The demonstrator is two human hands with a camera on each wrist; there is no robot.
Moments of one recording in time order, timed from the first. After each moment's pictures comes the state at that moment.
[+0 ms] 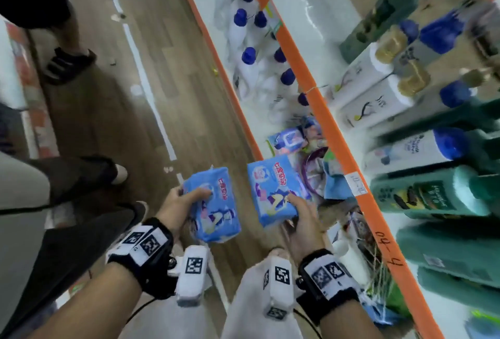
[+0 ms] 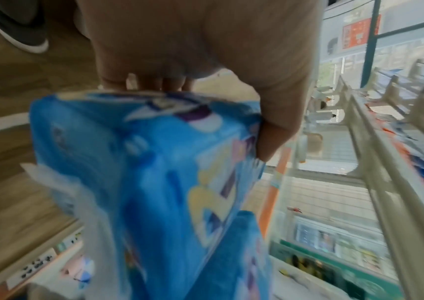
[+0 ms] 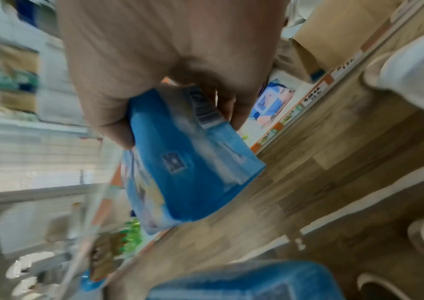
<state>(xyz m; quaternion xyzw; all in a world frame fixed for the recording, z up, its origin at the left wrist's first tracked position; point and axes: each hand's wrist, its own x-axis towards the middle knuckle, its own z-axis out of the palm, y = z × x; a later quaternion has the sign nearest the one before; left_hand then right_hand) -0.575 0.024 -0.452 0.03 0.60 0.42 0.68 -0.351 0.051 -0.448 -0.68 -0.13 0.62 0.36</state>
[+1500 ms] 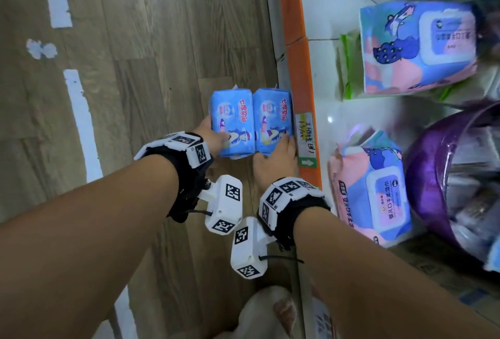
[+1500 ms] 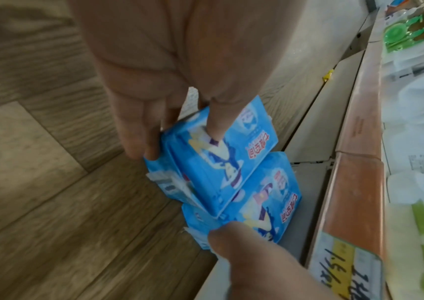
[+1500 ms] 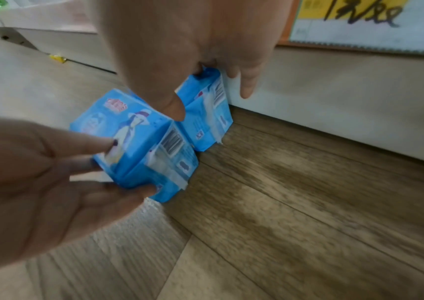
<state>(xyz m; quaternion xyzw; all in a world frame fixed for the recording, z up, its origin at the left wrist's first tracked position) -0.441 0.179 -1.053 0.07 0.71 0.29 0.63 -0.316 0.195 -1.028 -0.70 -0.59 0.37 -0.14</state>
